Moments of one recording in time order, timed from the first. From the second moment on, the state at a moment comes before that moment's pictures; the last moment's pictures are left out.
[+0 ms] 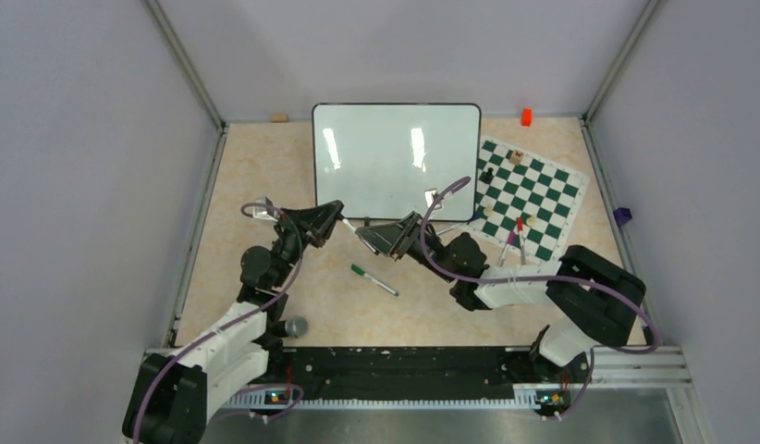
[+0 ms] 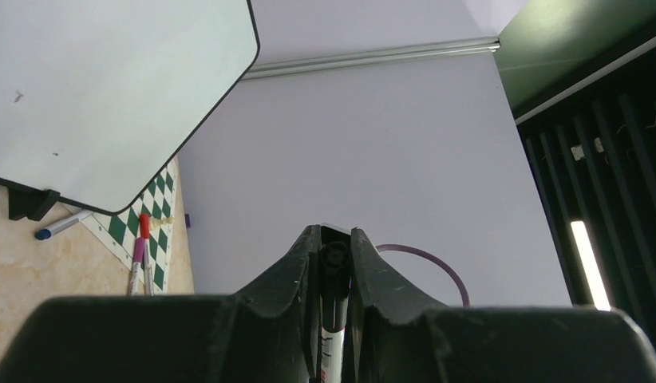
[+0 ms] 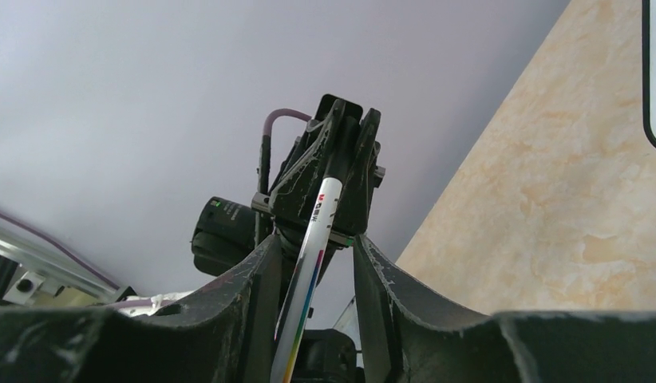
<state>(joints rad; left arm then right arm) -0.32 0.90 0.21 0.97 0.22 -1.62 0.99 1.54 0.57 1.27 -0.02 1.07</state>
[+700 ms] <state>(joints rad) -0.32 0.90 0.22 0.91 0.21 -1.62 0.99 1.45 0.57 1.07 -0.10 1.00</state>
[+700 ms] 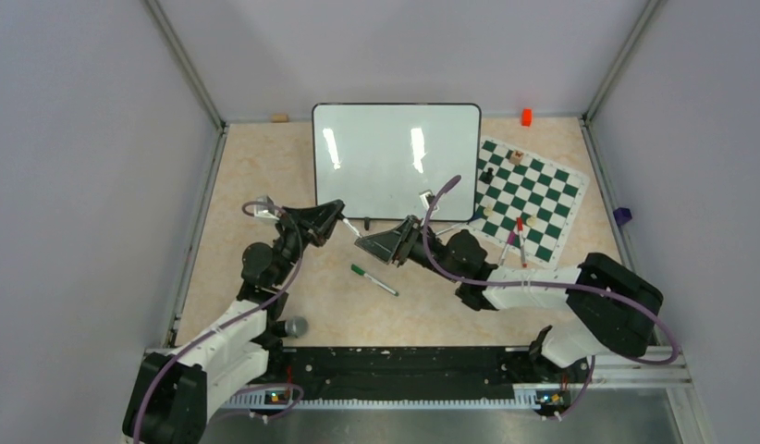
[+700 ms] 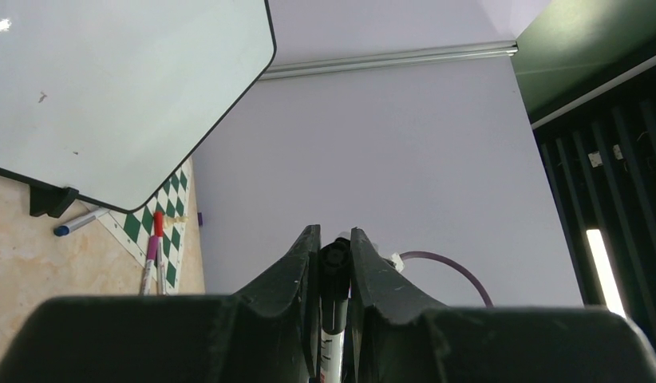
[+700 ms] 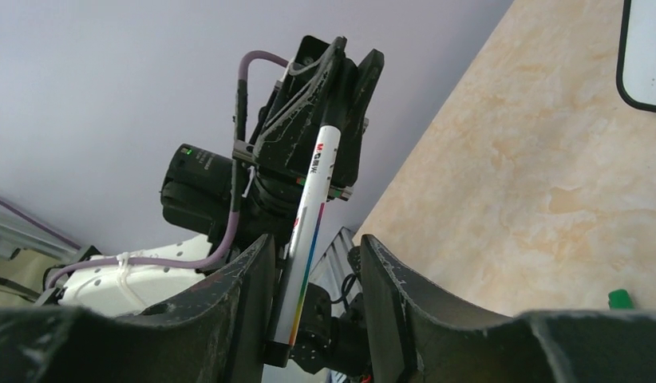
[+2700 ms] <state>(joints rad) -0.24 0.82 0.37 0.55 0.76 -1.41 0.74 1.16 0.59 0.51 -0.49 0.90</state>
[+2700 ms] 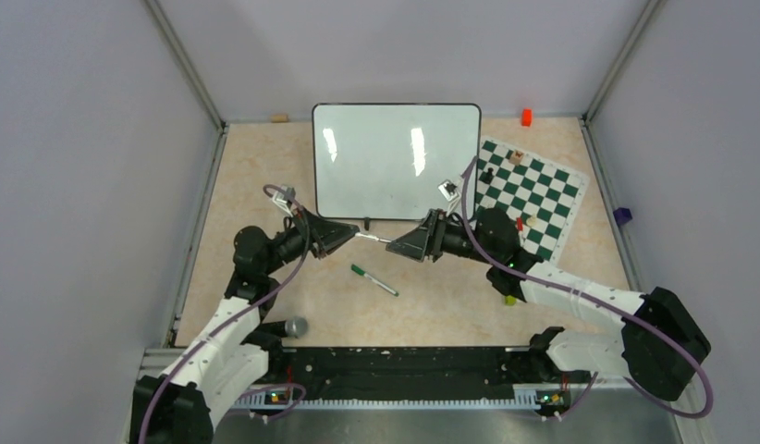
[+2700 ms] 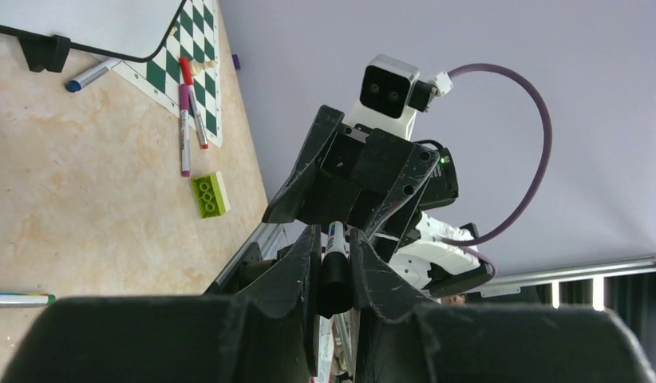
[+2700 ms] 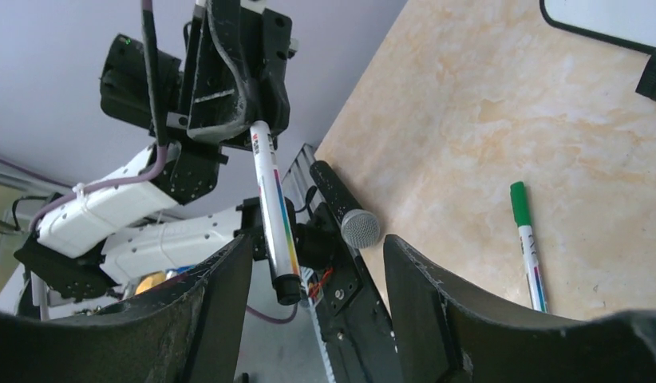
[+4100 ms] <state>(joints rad) -0.24 0.89 0.33 0.67 0.77 -1.52 0.82 1.36 0.67 0.76 -0.45 1.01</state>
